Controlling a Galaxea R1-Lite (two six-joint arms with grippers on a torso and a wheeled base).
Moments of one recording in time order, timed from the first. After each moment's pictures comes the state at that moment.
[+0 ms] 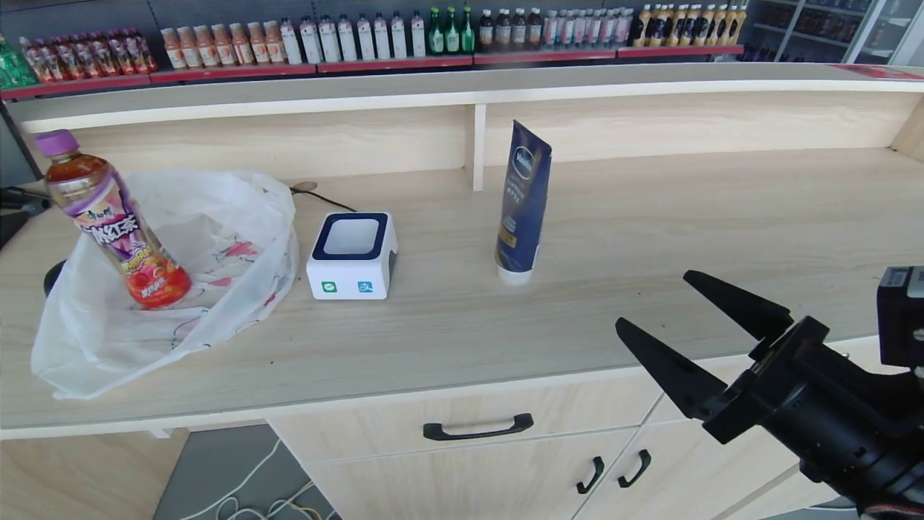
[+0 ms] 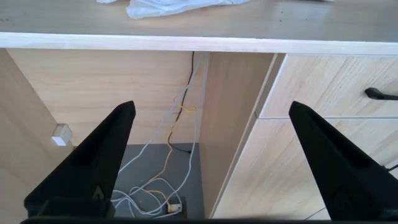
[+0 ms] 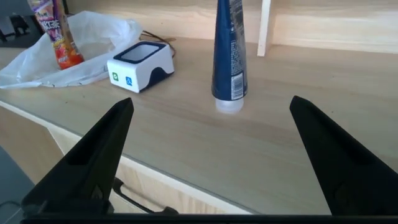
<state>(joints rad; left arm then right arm) 0.00 0.00 0.00 0.00 0.00 -0.01 0.66 1.50 -0.19 -1.57 -0.03 -0.07</state>
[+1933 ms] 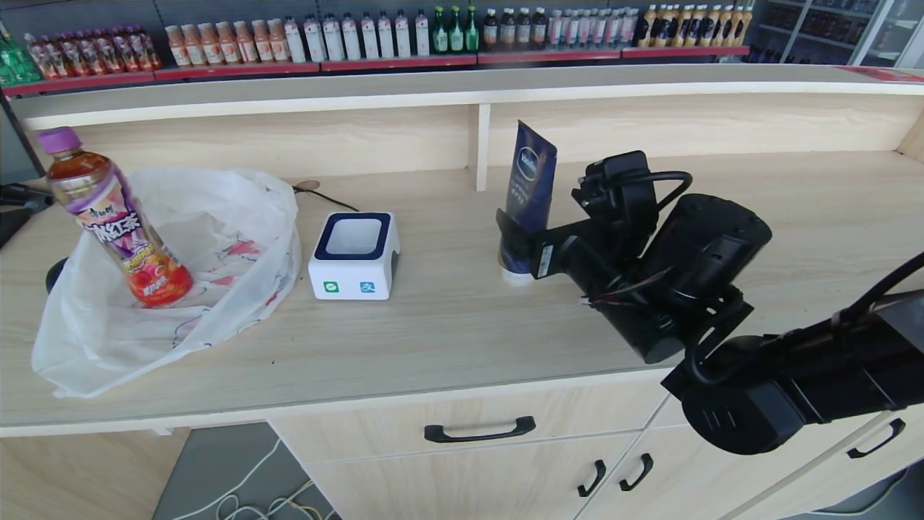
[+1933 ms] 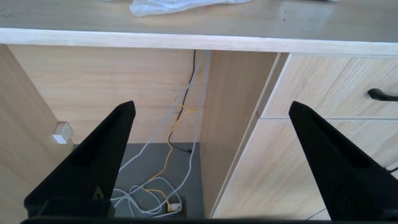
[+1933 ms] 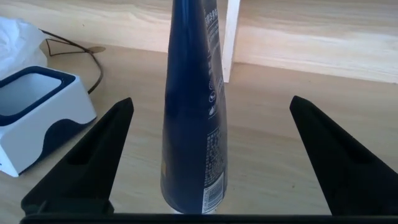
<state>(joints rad) 0.00 0.00 0.00 0.00 0.00 -0.01 0.64 1.95 -0.97 -1.25 -0.25 -0.18</state>
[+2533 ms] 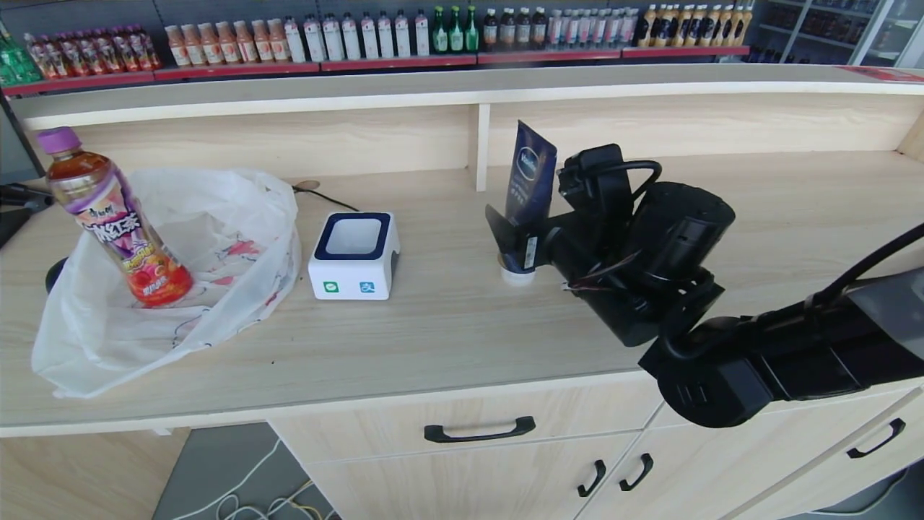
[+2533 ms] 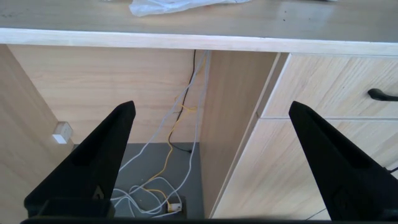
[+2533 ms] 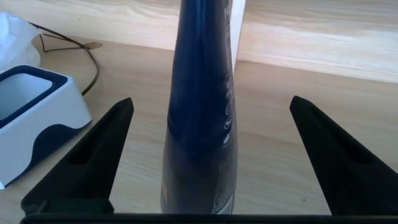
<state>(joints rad) 0.00 0.00 0.00 0.00 0.00 -0.01 0.64 2.00 -1.09 -1.15 -0.25 -0.18</state>
